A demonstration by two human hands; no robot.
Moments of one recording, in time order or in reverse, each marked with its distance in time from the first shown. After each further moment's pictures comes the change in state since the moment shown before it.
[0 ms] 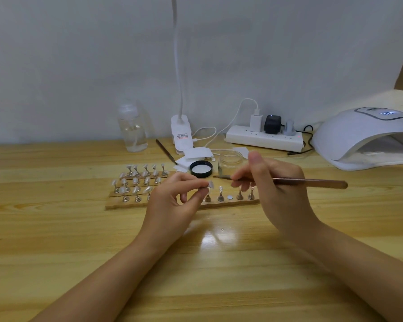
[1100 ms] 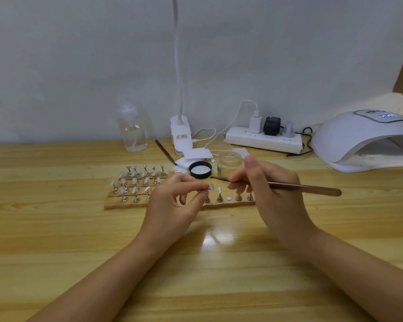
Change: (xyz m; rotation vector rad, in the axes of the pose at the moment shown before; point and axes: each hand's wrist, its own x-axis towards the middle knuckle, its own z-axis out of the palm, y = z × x) left_hand 0.000 0.001 0.000 0.042 -0.001 0.026; right_hand -0.004 0.000 0.002 0.021 0.008 0.060
